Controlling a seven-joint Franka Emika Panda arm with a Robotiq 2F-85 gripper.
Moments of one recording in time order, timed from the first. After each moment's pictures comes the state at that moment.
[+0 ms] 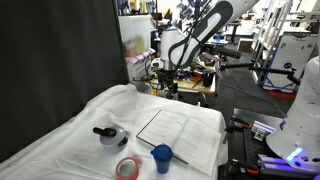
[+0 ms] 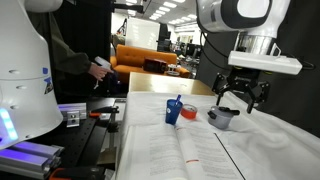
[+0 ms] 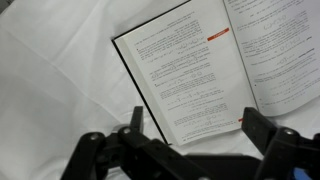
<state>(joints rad) -0.10 0.28 0.02 -2.17 -0.04 2.53 -1.08</state>
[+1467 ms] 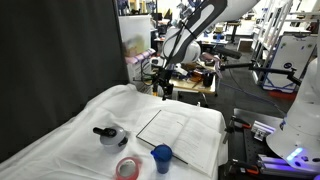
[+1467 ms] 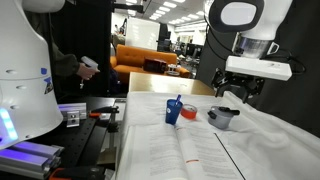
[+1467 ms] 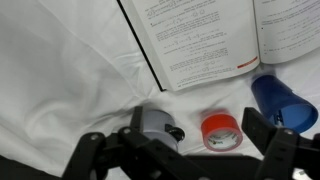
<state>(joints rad) -0.18 0.28 0.14 -2.19 0.37 2.63 -1.43</state>
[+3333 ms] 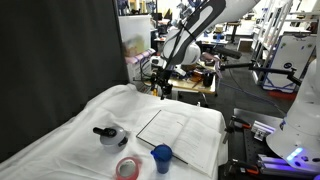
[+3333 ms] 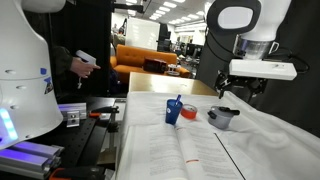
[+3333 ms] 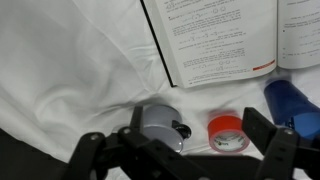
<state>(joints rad) -0.19 0.30 0.17 -2.19 0.40 2.71 -1.53</state>
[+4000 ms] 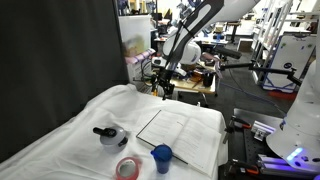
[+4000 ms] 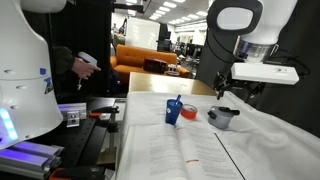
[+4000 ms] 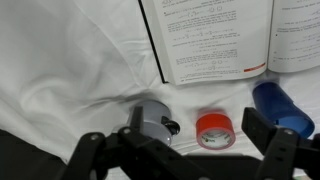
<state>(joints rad) -0.22 0.30 0.18 -2.19 0.49 2.67 -1.70</state>
